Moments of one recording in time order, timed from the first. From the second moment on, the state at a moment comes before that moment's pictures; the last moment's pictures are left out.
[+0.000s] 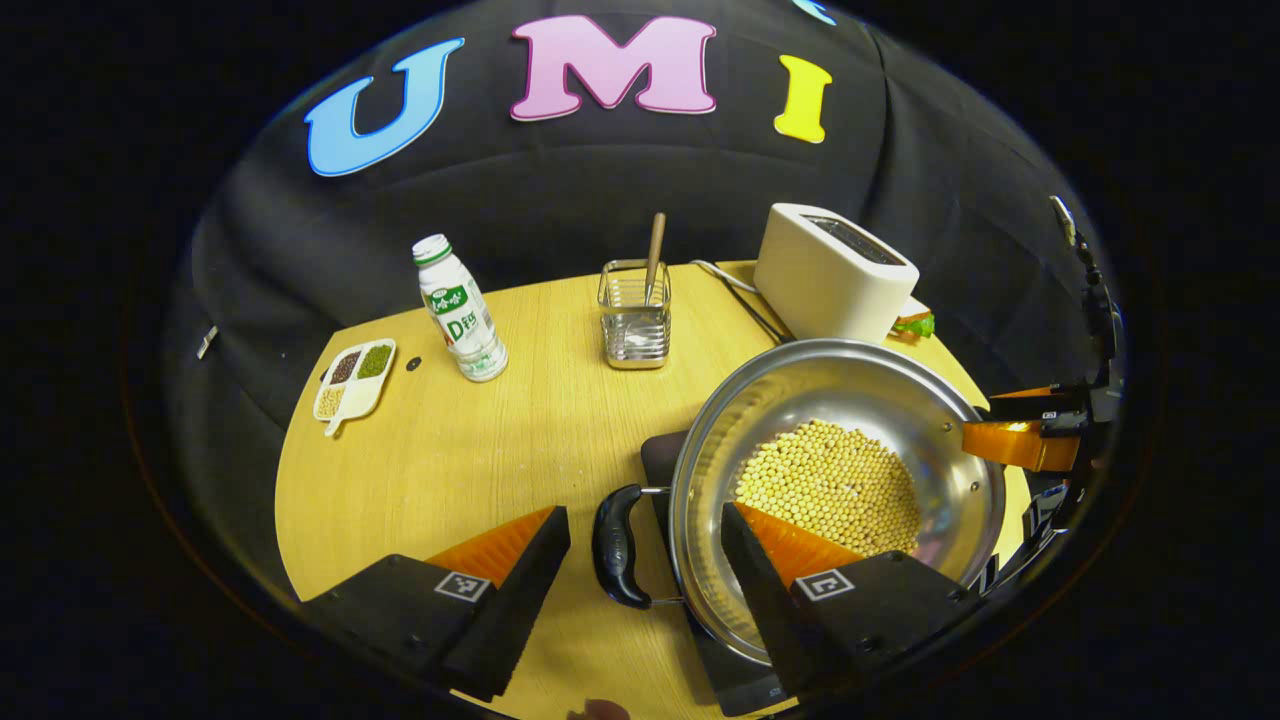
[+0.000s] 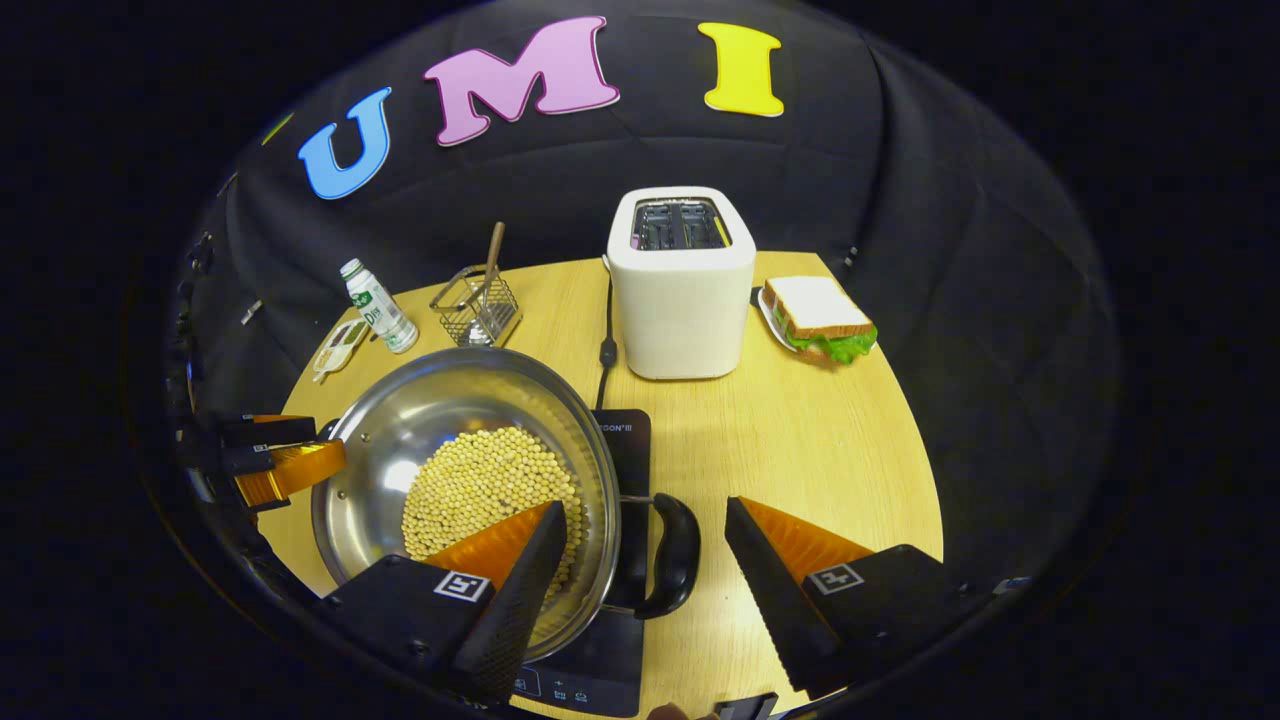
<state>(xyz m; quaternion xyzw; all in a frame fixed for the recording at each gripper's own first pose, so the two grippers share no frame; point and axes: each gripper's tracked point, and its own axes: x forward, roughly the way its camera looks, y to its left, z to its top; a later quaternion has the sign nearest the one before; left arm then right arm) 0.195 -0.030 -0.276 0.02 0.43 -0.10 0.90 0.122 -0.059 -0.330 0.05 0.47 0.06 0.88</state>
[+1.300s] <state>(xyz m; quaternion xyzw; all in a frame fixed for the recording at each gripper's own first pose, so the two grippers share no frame) 0.100 0.028 -0.009 -0.04 0.11 -0.04 0.99 0.078 -0.024 -0.041 0.04 0.12 0.06 0.99</state>
